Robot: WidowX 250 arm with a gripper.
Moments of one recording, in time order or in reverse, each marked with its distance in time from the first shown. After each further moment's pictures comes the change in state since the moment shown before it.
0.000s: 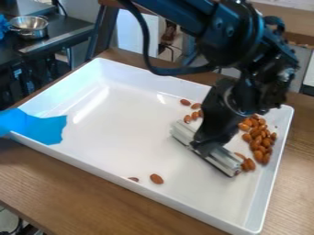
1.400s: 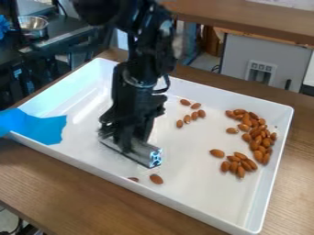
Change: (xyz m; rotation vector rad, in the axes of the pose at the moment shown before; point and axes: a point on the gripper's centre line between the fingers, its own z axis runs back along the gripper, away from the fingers) arm 0.080 0.095 -0.010 0.191 0.188 0.042
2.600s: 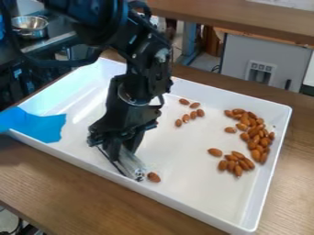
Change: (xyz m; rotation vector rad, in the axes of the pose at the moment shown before) arm 0.005 0.008 -0.016 -0.002 -0.120 -0.122
